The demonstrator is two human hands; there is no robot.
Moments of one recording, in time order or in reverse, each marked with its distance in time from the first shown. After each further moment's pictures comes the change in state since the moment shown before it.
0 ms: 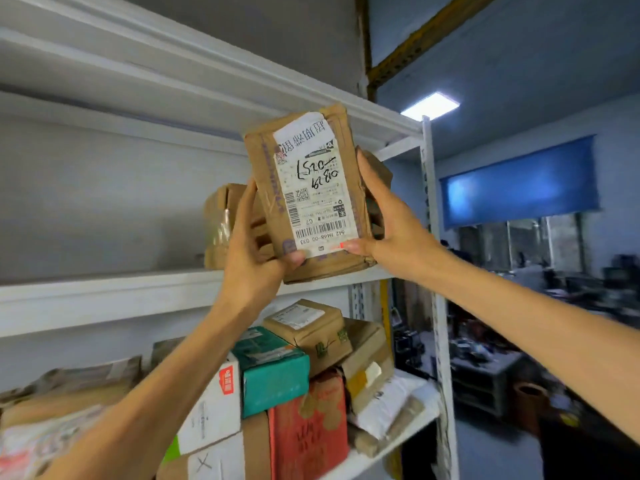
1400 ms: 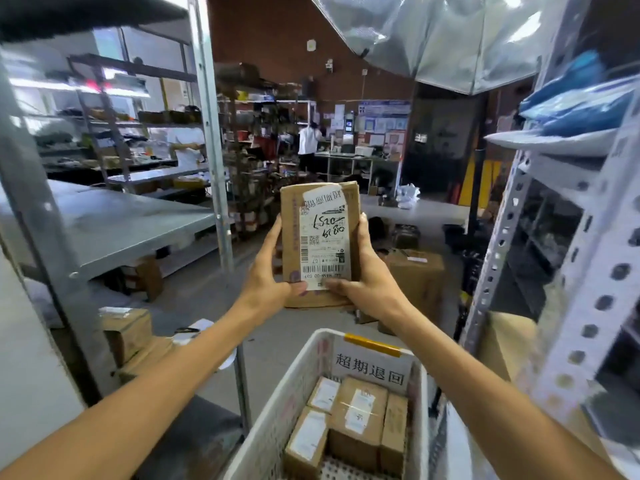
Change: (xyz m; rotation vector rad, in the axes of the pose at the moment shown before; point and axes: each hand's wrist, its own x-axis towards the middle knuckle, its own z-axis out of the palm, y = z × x) left_hand -0.487 0.425 0.621 -1.394 -1.519 -0.029; right_hand -0.684 -0.333 -0.327 -1.310 1.232 1.425
